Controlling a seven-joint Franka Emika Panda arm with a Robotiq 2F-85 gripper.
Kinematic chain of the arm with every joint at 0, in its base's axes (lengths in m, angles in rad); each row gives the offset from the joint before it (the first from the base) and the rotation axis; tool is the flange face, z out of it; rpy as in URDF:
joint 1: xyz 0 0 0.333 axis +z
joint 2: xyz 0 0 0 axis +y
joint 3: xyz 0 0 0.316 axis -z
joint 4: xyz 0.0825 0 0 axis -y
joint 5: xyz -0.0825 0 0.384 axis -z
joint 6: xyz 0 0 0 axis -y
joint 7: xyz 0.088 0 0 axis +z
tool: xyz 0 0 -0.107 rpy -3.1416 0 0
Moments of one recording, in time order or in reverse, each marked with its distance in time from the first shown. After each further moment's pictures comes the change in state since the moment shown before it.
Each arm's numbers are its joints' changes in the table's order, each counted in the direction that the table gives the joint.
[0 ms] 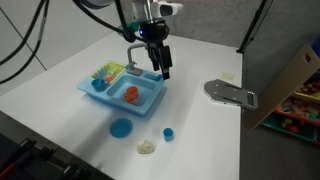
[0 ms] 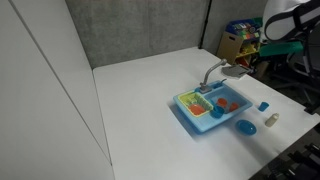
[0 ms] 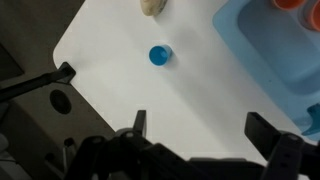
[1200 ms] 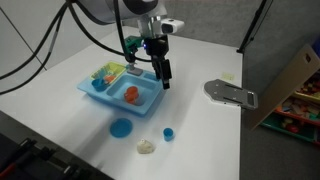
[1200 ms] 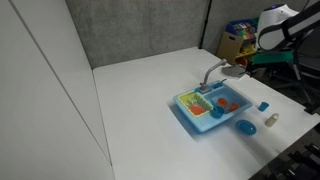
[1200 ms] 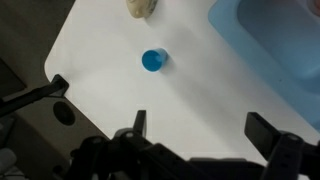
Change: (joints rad) arm -0.001 0.093 0.010 0.025 -0.027 0.051 -0.071
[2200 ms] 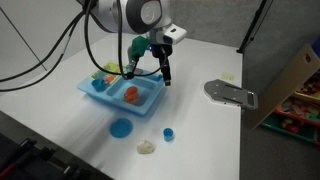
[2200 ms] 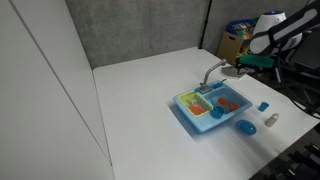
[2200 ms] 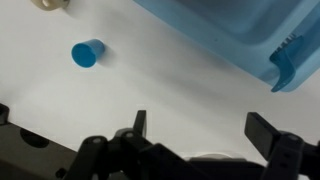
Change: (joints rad) arm -0.001 0.114 0.001 0.065 -0.191 0.228 -0.104
